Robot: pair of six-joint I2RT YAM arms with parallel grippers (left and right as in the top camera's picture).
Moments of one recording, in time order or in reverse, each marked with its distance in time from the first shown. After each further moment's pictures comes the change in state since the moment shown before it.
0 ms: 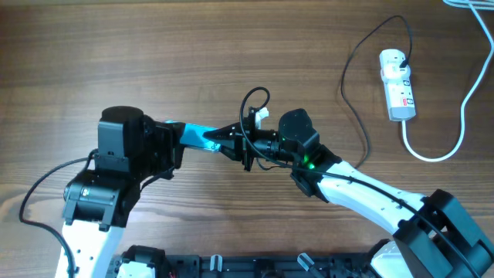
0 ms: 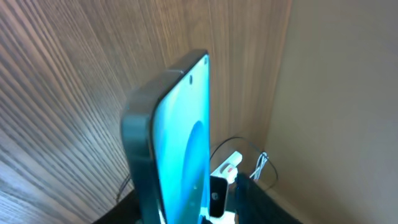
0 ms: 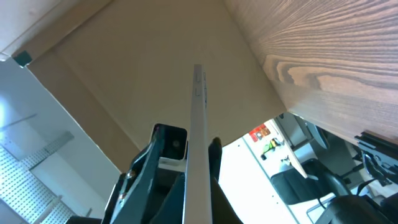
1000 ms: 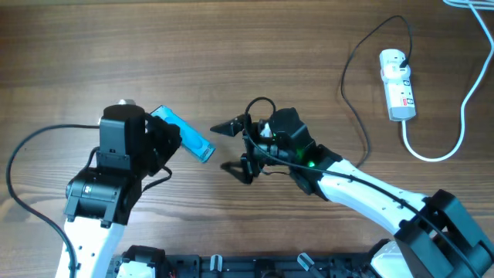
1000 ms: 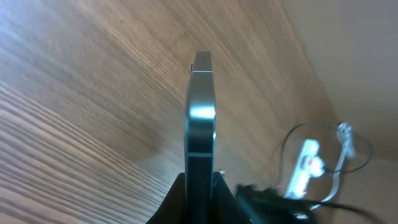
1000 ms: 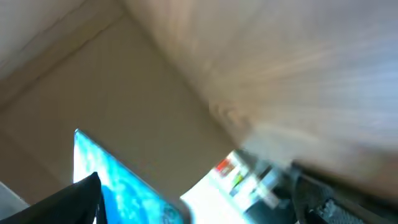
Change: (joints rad) left arm 0.001 0.013 -0.008 0.021 -0.106 0.611; right arm -0.005 0.000 0.018 -0.374 0.111 -0.211
